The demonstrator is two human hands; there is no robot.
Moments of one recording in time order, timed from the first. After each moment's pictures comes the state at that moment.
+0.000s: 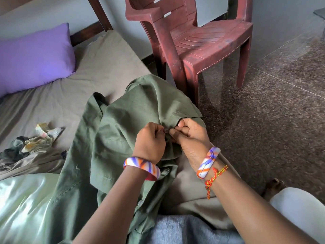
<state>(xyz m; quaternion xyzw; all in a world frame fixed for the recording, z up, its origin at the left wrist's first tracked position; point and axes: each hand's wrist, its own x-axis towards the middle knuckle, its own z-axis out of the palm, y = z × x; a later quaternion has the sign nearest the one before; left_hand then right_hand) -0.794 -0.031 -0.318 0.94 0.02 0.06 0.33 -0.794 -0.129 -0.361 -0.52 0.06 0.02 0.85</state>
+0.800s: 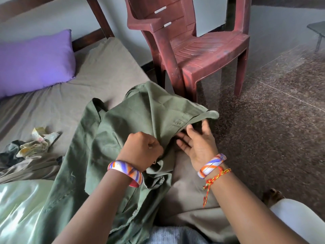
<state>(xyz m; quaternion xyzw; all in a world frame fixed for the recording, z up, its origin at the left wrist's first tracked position) -0.791 -0.010 -0.299 0.98 -0.07 -0.03 0.19 -0.779 -0.147 -0.364 -0.35 0.20 0.02 0.91</state>
